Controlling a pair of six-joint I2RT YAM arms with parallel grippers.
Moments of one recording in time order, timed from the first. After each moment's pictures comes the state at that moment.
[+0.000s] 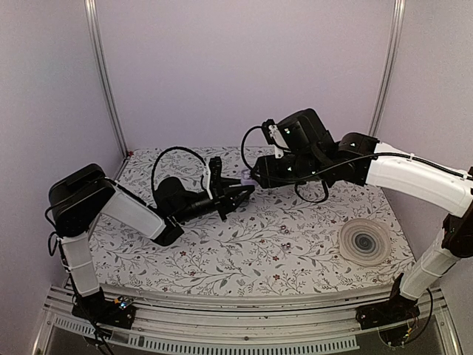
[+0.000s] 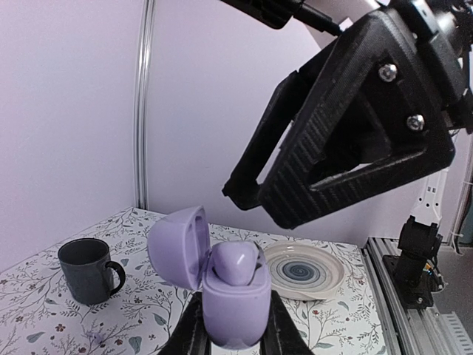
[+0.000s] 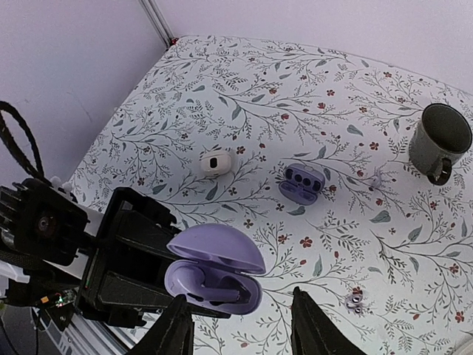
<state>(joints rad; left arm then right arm) -0.81 1.91 0.80 1.37 0.43 -0.17 1.00 1.58 1.52 -0.58 0.23 0.48</state>
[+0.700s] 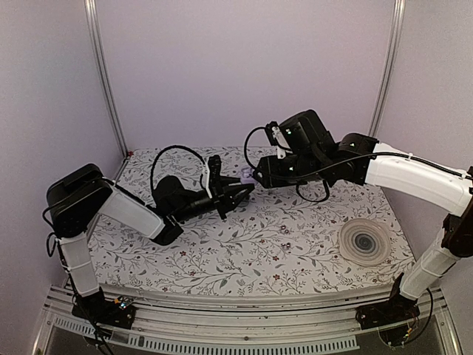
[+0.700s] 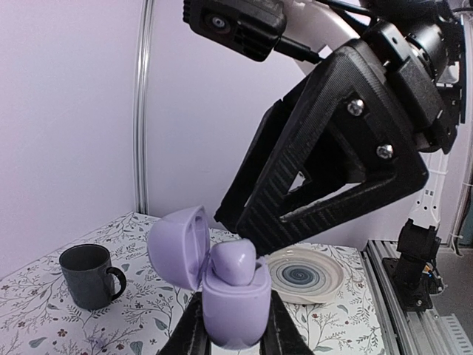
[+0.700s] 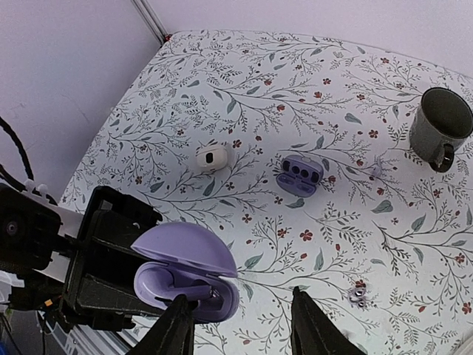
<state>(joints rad) -0.82 1.89 0.80 1.37 0.43 -0.17 0.97 1.58 1.50 -0.58 0.20 0.52</state>
